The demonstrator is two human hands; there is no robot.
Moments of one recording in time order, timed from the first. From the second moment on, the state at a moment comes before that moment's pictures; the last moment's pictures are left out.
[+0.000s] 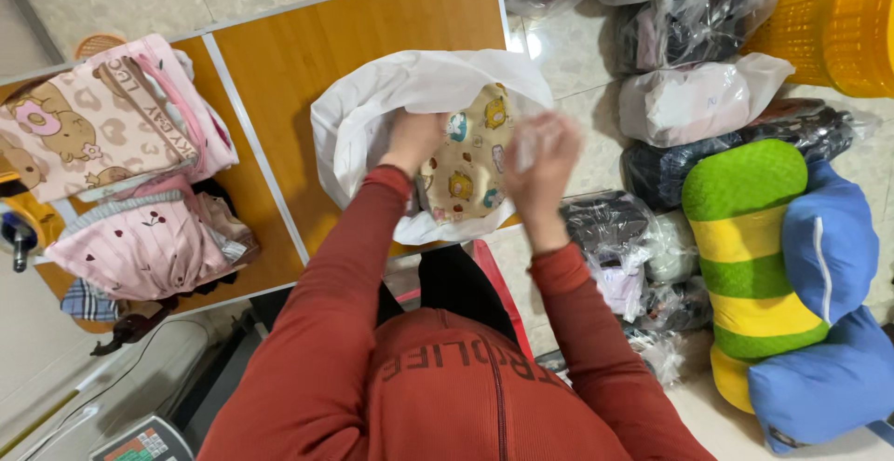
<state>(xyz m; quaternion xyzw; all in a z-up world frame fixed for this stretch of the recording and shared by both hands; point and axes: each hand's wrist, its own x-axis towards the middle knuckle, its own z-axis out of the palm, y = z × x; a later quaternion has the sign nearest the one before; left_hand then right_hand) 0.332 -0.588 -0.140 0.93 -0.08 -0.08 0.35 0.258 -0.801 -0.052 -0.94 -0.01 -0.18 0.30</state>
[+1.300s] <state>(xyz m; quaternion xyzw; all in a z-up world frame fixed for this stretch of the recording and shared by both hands) 0.234 -0.468 -0.031 0.98 0.00 -0.06 0.21 0.332 -0.692 -0.046 -0.90 -0.17 0.14 0.38</state>
